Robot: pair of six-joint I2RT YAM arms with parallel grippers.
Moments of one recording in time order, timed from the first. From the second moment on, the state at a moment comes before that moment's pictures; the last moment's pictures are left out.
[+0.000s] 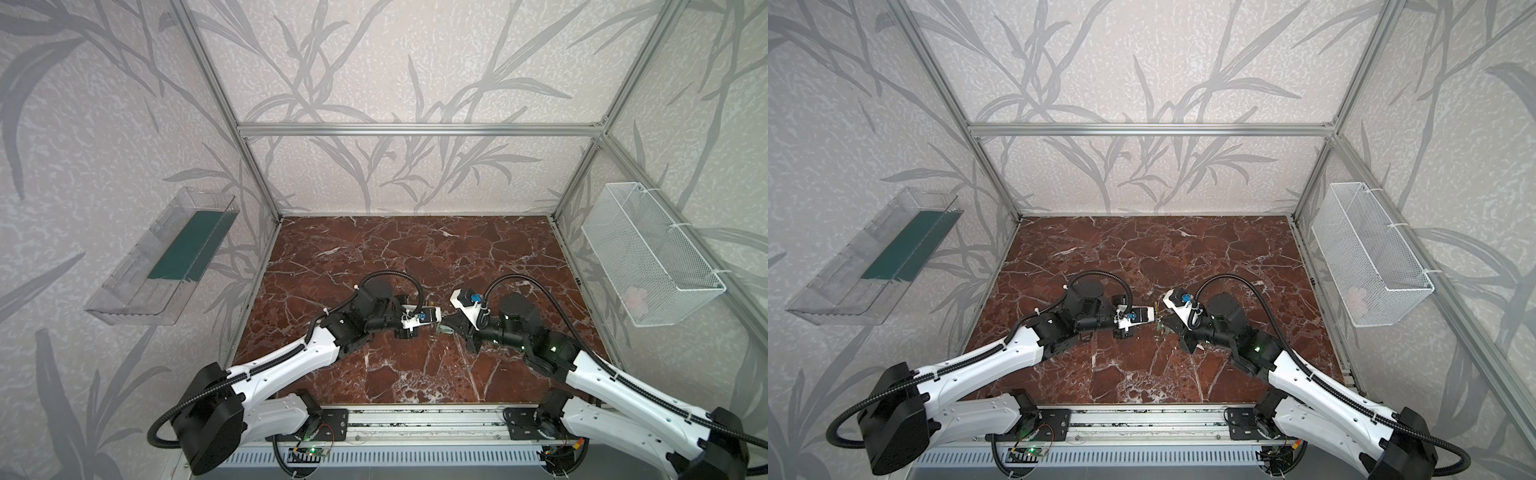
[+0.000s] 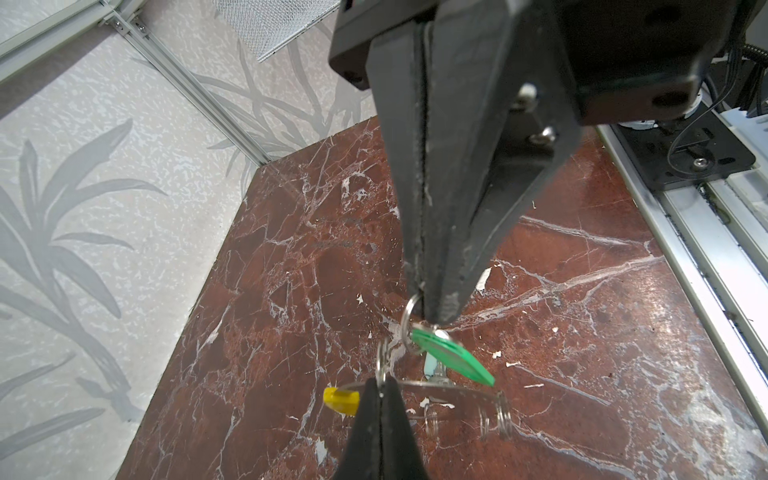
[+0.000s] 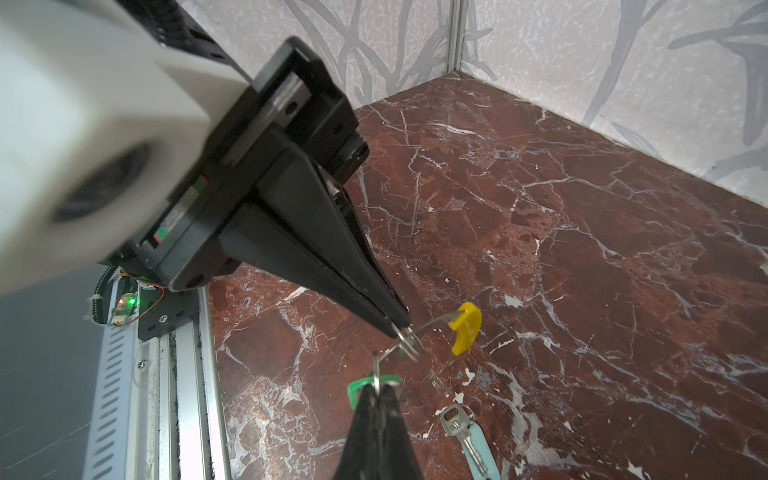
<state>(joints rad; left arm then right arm) -0.78 1.18 0.72 0.02 0.42 0.72 0.78 0.88 0.60 -0.13 -0.31 -0.01</state>
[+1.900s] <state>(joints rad) -0.75 1.17 0.72 0.09 0.60 0.58 0.76 0.85 0.48 0.03 -0.25 0.20</state>
